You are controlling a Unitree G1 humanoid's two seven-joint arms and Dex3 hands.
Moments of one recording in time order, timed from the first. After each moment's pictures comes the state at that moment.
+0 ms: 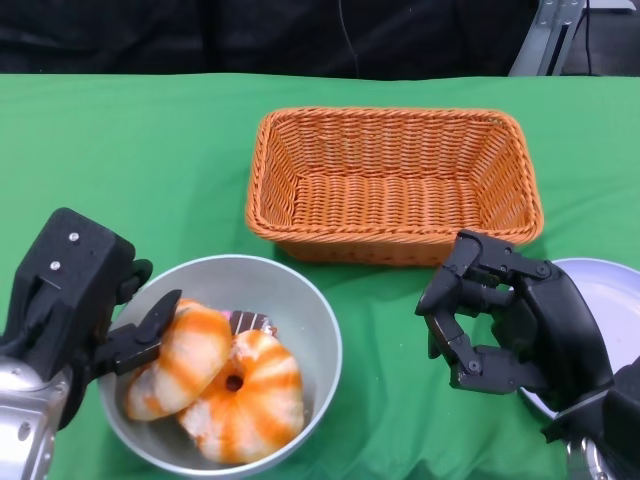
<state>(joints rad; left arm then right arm) -0.21 0.29 -0.03 -0.06 -0.04 0.77 -0.24 -0.01 0.00 0.13 -0.09 0.10 -0.26 0.25</state>
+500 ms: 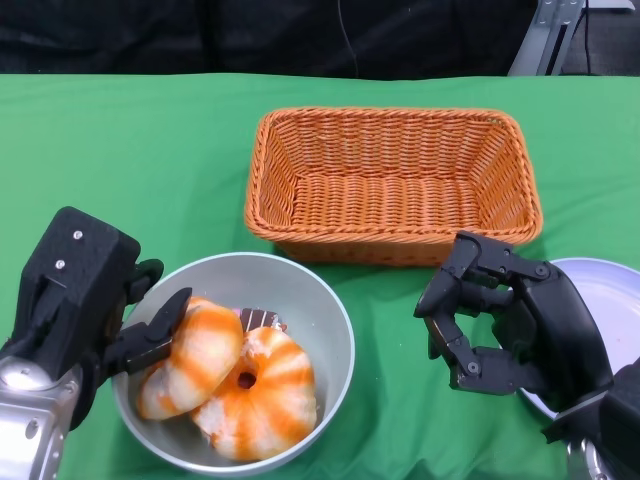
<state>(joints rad) -0.21 0.26 -0.02 -0.07 -0.05 0.80 -0.24 -0.01 0.00 0.13 -0.09 0.08 -0.27 0.25</state>
